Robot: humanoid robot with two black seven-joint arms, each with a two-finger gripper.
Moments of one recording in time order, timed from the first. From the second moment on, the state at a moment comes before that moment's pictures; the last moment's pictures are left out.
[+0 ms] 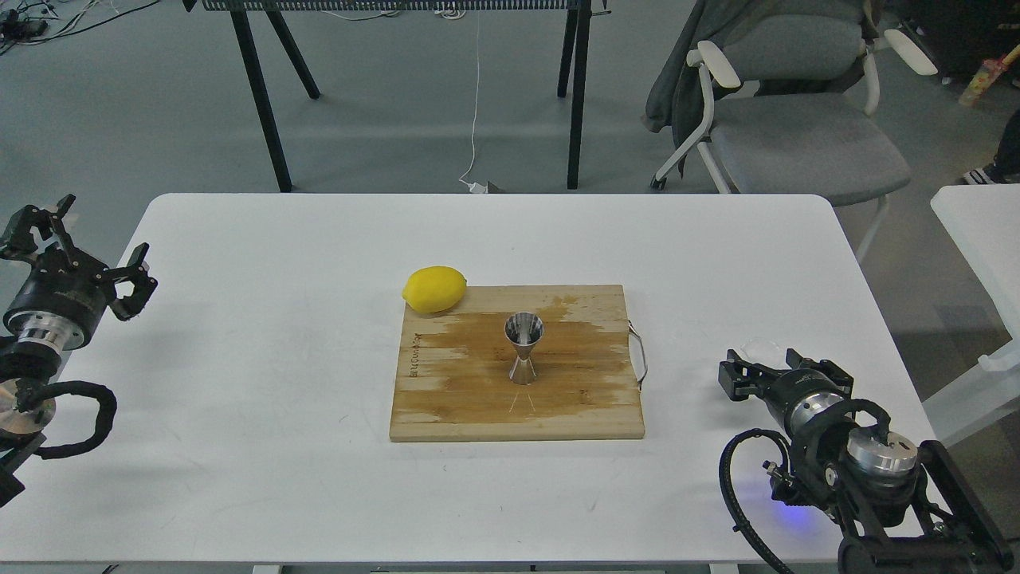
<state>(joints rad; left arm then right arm) -0.58 0.59 -0.41 -0.52 -0.38 -0.49 -0.49 0.04 -0.02 1.50 1.30 0.28 -0.40 0.02</state>
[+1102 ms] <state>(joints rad) -0.58 0.60 -0.41 -0.43 -0.37 -0.49 -0.49 0.15 -0.34 1.46 1.10 0.17 0.49 -0.16</state>
